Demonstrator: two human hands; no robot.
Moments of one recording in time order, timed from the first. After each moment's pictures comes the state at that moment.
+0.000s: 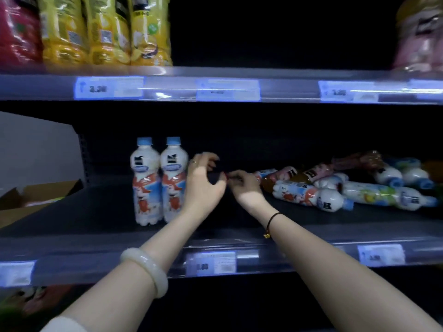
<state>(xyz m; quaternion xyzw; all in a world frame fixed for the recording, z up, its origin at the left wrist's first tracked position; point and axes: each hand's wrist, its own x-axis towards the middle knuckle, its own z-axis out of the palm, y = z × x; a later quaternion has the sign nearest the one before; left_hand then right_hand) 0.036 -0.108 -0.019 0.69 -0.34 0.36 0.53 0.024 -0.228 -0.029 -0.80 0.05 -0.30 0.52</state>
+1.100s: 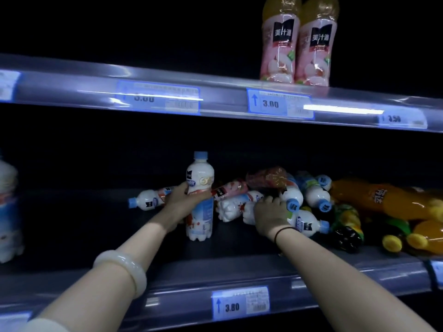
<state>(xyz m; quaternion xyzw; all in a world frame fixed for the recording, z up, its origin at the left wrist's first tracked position) 0.021 -0.367 -0.023 0.71 -0.28 -0.04 0.64 -0.066 -0.552 -0.036 -0.93 0.31 -0.10 -0.15</state>
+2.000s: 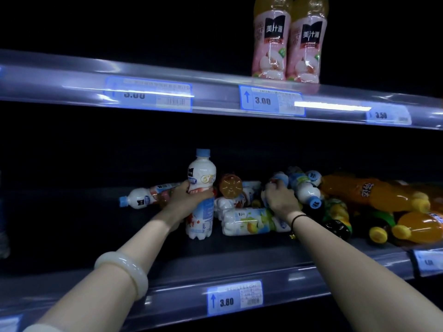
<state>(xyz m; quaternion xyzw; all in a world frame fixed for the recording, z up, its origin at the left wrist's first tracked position) 0.010 -0.381 -0.023 0.70 -0.28 -0.07 0.66 -0.087 -0.596 -0.019 -0.89 0.34 -0.24 0.17</state>
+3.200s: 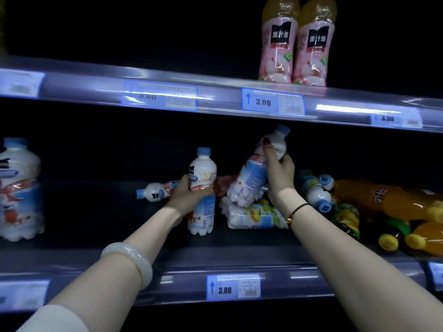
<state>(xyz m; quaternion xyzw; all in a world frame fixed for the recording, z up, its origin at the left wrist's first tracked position) -0.001 -0.366 -0.024 0.69 -0.25 -0.02 0.68 -0.073 -0.549 0.028 -0.54 0.05 -0.47 0.70</state>
